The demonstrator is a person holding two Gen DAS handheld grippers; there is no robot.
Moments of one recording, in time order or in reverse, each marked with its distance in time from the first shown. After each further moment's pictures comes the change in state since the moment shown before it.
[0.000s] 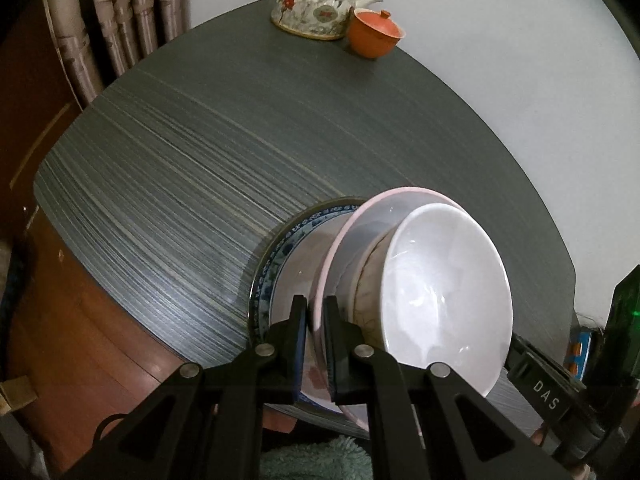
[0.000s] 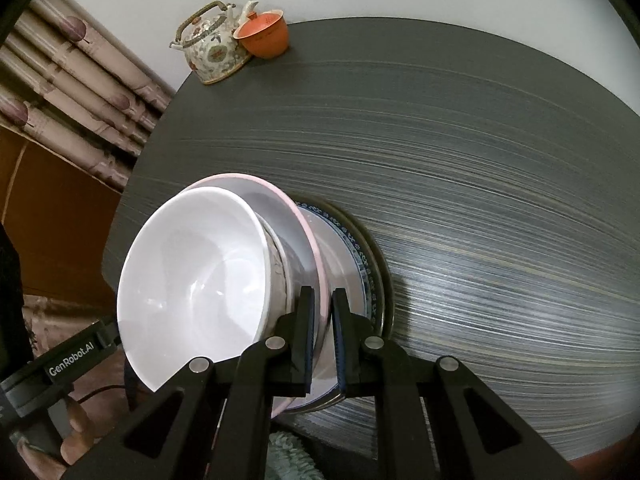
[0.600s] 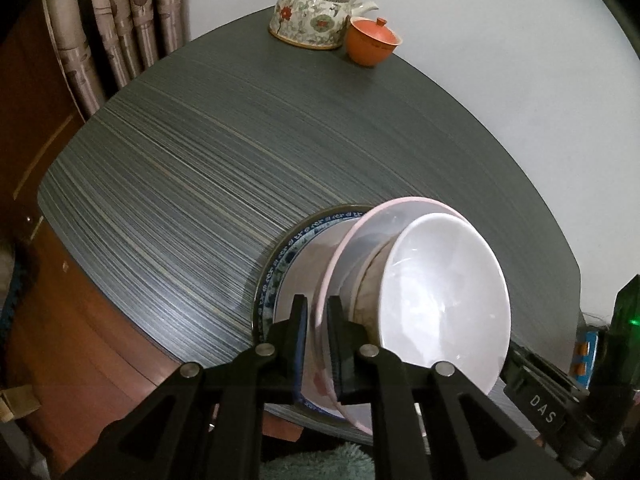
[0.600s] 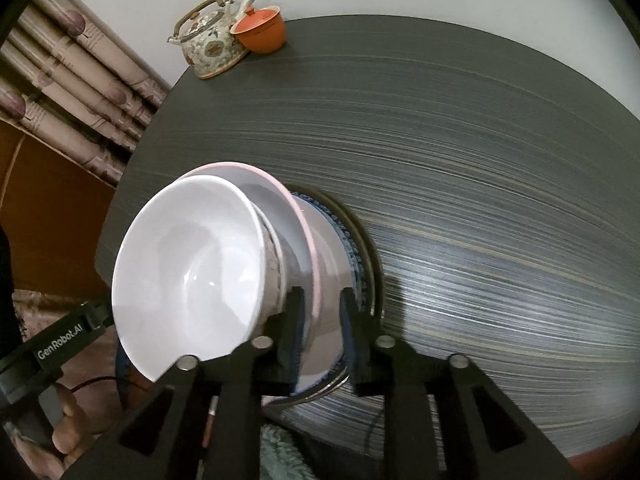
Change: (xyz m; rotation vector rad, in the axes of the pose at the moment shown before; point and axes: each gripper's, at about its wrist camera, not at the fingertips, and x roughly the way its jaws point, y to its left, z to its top) left arm -0.005 -0.011 -0.004 0.027 -0.047 0.016; right arm 0.005 0.001 -0.003 -0.010 -0.005 -0.024
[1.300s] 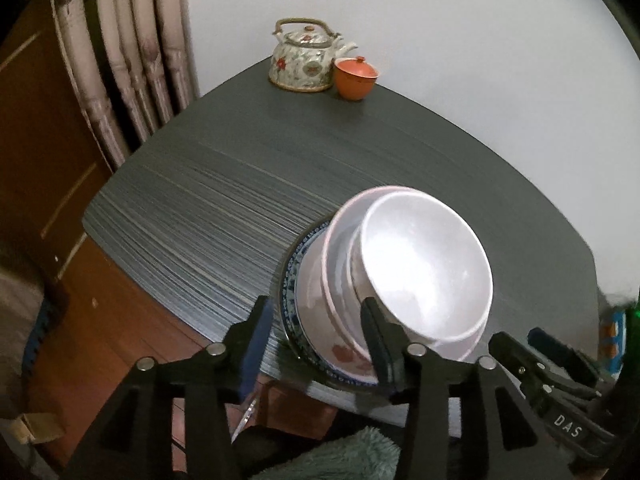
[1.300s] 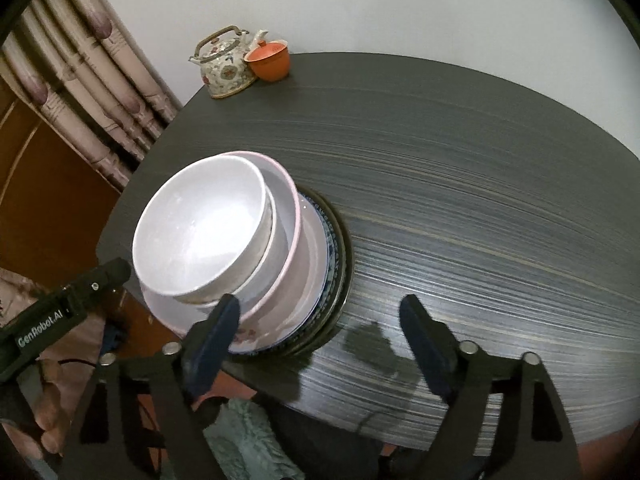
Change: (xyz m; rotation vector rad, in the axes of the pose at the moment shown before) left arm -0.050 -0.019 -0.049 0.119 -0.175 0.097; right arm -0.047 -0.008 -0.052 -0.067 -0.142 -0.034
